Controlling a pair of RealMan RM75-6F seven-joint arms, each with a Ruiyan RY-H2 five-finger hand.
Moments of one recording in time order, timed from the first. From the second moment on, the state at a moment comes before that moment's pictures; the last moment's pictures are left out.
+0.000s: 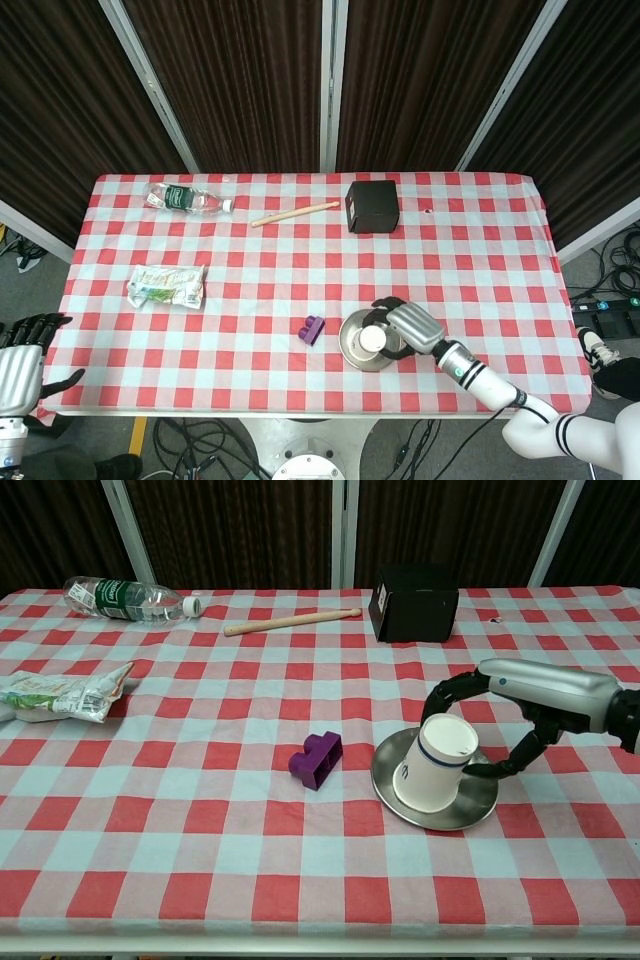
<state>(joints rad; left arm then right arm) 0.00 -1.20 -0.02 -1.57 1.49 1.54 0.04 0.67 -1.49 -0.05 -1.29 -1.63 0.98 0.41</state>
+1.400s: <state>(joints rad) -0.02 -1.21 -0.03 -1.57 1.51 1.53 0.07 0.48 -1.31 0.05 -1.31 -1.42 1.16 0.37</state>
